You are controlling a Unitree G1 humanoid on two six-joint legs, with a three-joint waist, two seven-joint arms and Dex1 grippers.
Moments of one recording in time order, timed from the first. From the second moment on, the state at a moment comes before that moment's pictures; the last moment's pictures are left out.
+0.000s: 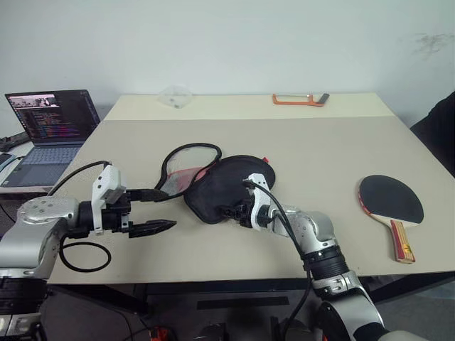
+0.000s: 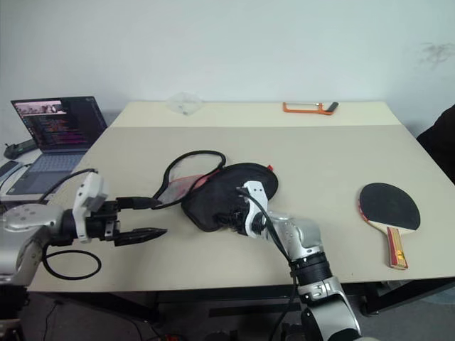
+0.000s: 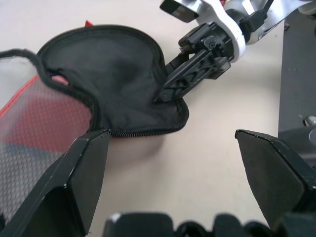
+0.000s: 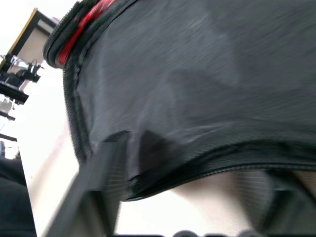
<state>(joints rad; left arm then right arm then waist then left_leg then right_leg) -0.29 0.94 0.18 0.04 -0.52 0.37 -1.32 -0.67 0.05 0.05 0.20 0.49 0.99 0.31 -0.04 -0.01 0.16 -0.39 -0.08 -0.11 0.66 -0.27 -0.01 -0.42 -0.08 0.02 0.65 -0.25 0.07</state>
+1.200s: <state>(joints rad) -0.48 0.83 0.04 -0.11 -0.53 0.49 -1.25 -0.91 -0.58 0.20 0.57 0.26 0.84 0.86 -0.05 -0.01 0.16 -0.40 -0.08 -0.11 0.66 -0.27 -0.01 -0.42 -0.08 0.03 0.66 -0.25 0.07</state>
